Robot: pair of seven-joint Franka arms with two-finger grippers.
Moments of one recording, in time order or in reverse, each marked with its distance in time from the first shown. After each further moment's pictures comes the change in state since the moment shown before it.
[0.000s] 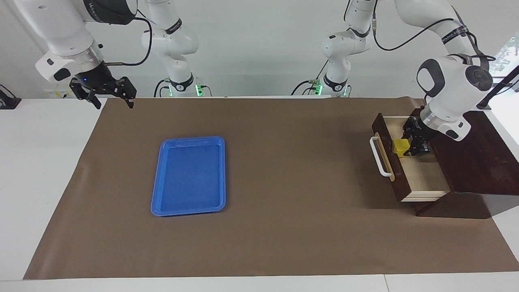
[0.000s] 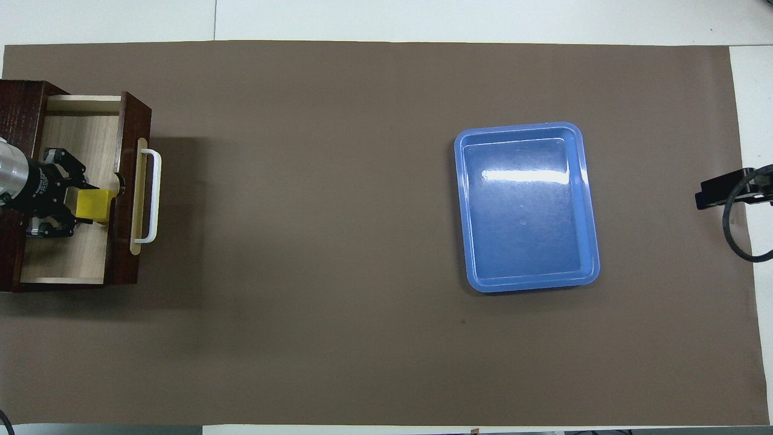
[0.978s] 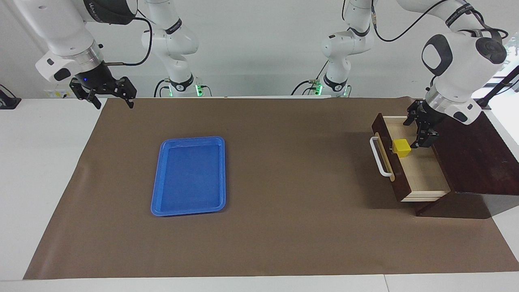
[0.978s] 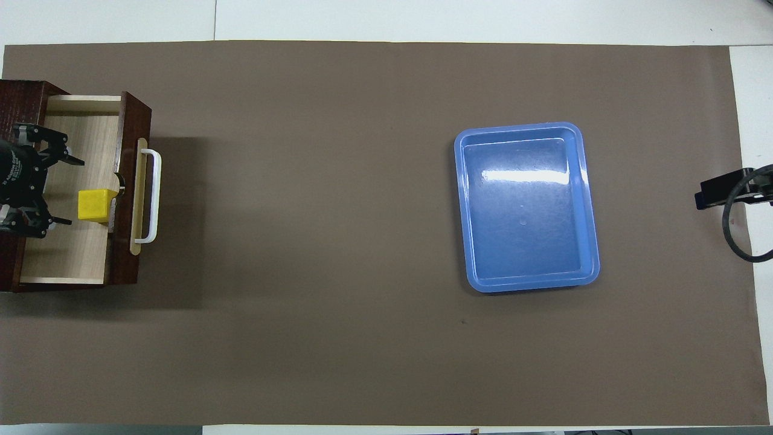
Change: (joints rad) left arm -0.081 -0.051 -0.010 0.165 -0.021 -0.182 -0.032; right arm 0.000 0.000 0.000 0.000 0.000 0.000 0.000
